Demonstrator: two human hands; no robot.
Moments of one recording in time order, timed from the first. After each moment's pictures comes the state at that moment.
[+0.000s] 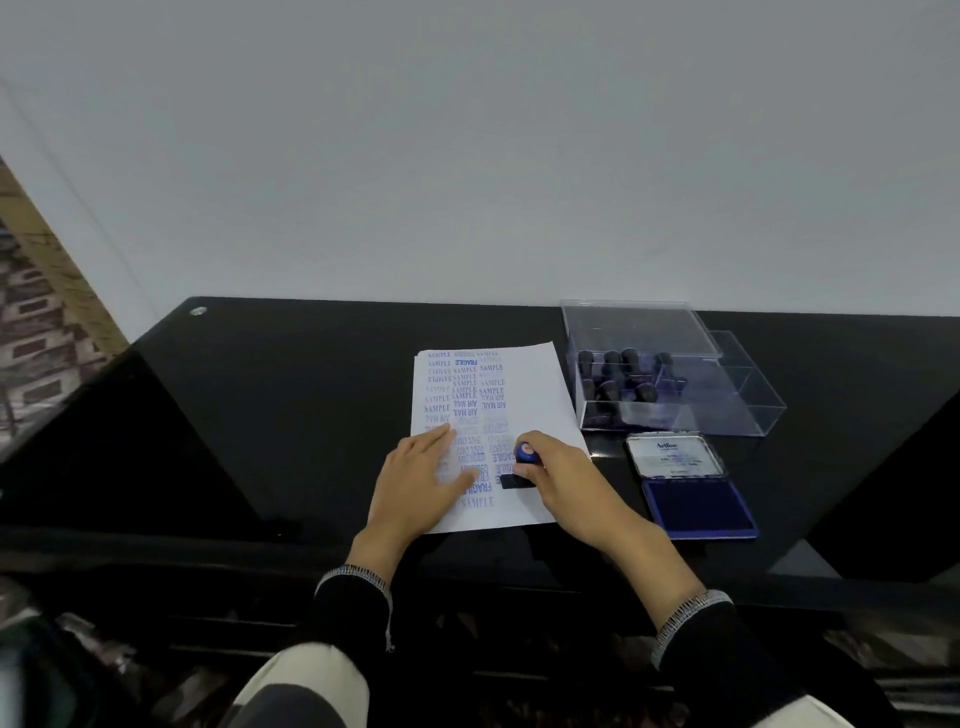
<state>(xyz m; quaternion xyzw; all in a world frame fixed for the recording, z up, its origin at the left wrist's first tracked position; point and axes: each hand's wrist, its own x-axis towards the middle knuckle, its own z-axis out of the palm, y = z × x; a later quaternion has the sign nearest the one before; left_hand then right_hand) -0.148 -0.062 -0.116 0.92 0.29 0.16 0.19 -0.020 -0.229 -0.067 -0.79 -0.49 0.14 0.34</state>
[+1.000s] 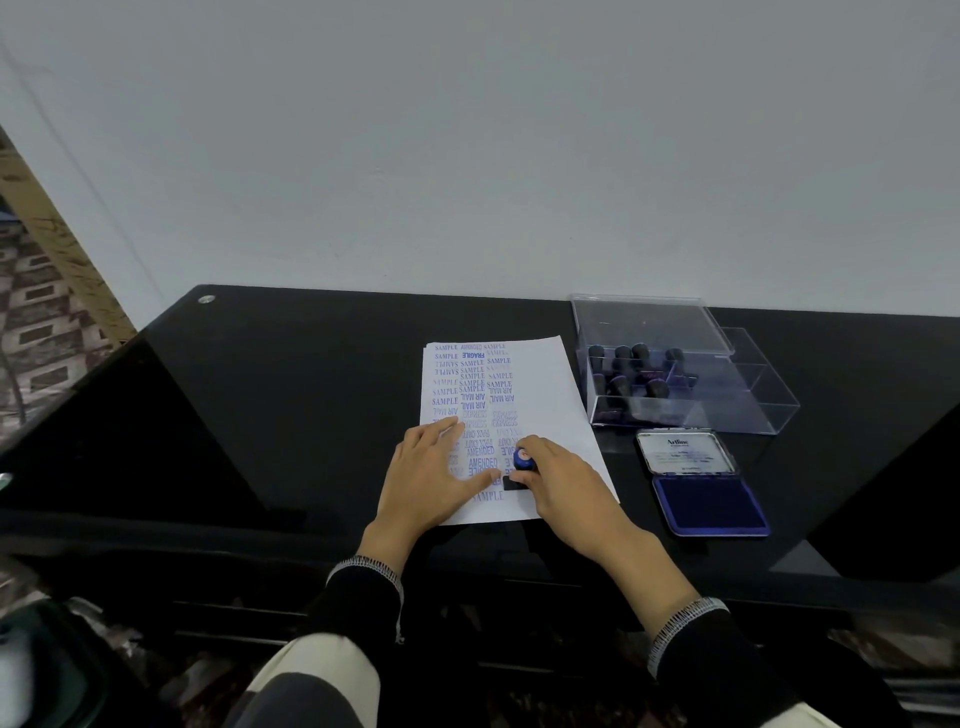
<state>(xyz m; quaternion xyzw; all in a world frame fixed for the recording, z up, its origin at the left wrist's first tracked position) -0.148 -0.066 -0.115 0.92 0.30 0.16 0.17 -0.035 -0.224 -0.080 -0.82 -0.52 0.04 0.26</state>
